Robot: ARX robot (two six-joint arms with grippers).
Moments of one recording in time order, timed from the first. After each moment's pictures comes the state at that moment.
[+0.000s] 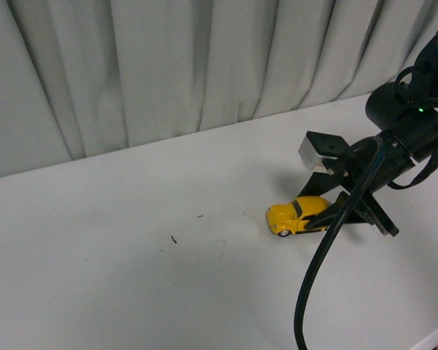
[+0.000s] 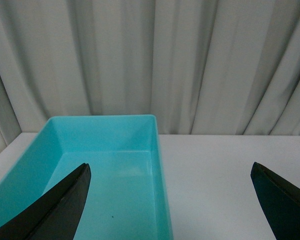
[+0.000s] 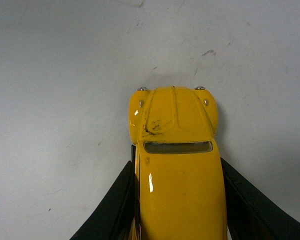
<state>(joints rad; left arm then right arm) 0.00 0.00 0.01 0.00 0.00 0.00 -0.43 2.26 1.21 -0.61 -0.71 -1.72</state>
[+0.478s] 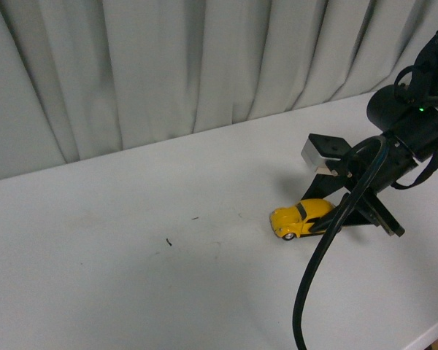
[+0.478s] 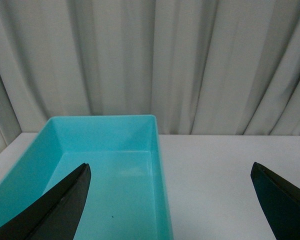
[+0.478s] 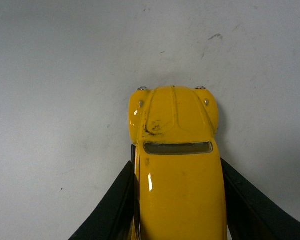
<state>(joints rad) 0.00 0.00 0.01 0.00 0.00 0.00 -0.45 2.26 1.22 -0.65 -0.69 -1.75</state>
